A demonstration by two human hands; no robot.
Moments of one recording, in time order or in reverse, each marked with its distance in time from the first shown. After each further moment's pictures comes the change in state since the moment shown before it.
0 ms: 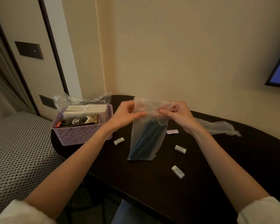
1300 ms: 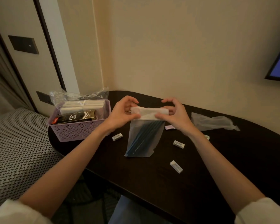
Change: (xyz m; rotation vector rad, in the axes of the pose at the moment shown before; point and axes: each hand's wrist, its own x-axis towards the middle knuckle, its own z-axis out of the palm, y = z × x) left_hand -0.009 -0.018 0.003 -0.042 0.020 -0.086; right_hand -0.010 0.024 0.007 -0.026 0.068 0.003
